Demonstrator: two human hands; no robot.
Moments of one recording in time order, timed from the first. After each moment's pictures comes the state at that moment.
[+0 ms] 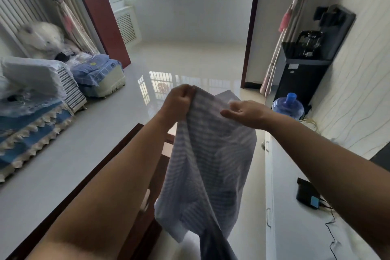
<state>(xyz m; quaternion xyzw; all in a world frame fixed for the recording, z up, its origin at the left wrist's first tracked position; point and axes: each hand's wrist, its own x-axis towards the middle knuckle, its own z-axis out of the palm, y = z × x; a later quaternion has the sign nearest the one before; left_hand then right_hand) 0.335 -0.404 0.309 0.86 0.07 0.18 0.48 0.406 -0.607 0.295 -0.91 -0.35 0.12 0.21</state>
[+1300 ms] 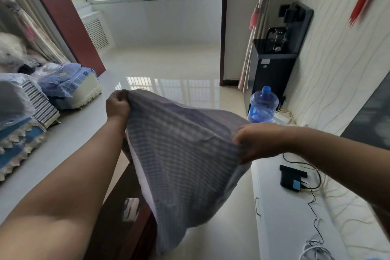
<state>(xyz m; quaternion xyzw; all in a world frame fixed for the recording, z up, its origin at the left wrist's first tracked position) 0.359 -0.300 0.266 0.79 0.26 0.32 0.46 0.342 -0.681 0.301 -0.87 -0.45 0.21 0.03</state>
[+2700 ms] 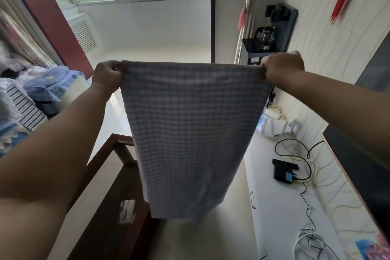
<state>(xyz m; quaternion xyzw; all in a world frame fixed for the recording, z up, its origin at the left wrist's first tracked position) 0.367 -0.300 0.344 0.88 0.13 0.28 0.37 0.431 -0.713 0.353 -0.98 -0.11 -0.16 -0.08</state>
